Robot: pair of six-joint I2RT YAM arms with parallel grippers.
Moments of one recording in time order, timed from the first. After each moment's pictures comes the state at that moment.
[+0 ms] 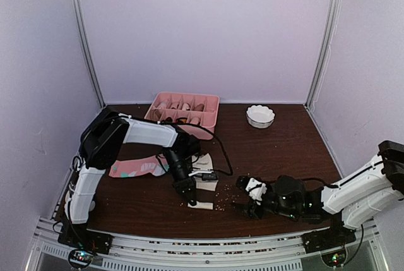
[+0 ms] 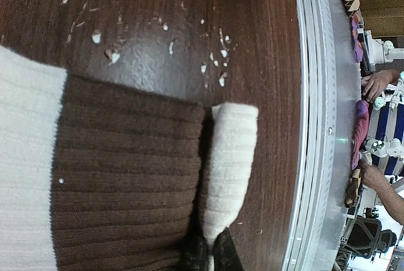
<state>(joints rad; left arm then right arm) -0.82 2.31 1.64 -1.14 0.79 0.70 1.16 1.32 0.24 0.69 0.22 -0.08</state>
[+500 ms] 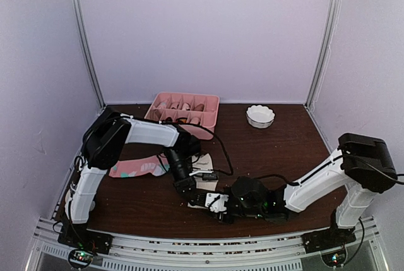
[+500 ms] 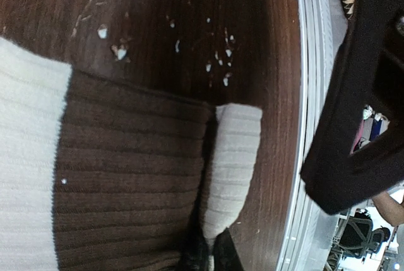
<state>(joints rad) -0.82 2.34 1.67 -1.18 0.79 0.69 1.25 1.71 0.60 0.62 0.08 -0.35</state>
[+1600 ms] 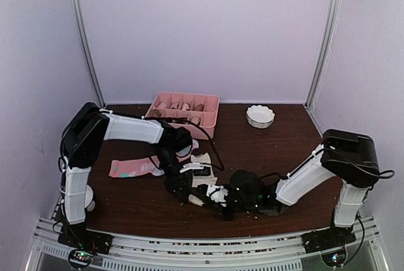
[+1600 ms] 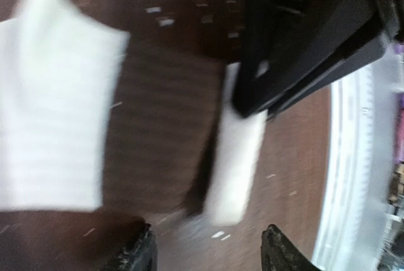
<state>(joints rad) -0.79 2.15 1.49 -1.03 0.69 0.70 1.12 1.86 0.64 0.64 -0.13 -0.21</state>
